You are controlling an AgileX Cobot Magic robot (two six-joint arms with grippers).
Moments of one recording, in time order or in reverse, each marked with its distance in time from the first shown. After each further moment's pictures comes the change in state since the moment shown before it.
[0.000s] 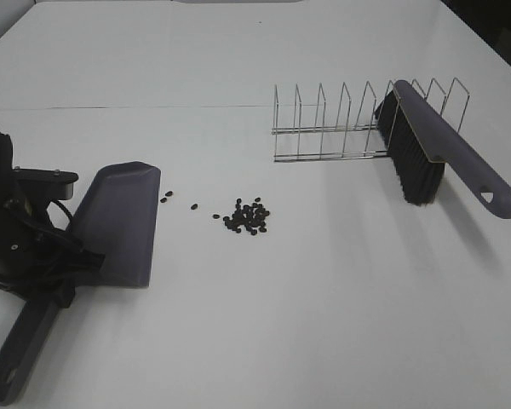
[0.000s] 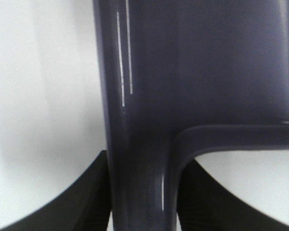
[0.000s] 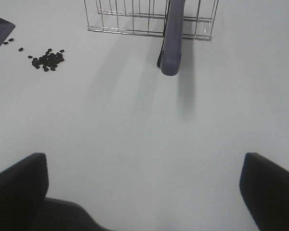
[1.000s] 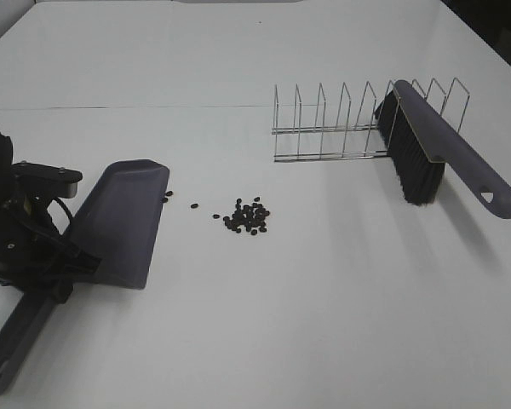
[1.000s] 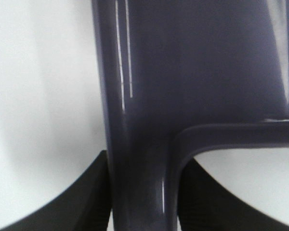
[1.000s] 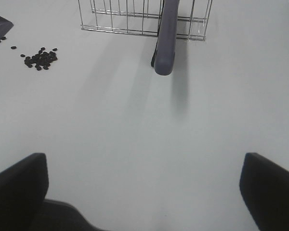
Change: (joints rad) left arm -0.001 0.000 -0.002 0.063 -0.021 0.043; right arm 0.000 0.000 0.000 -0.023 0.000 0.000
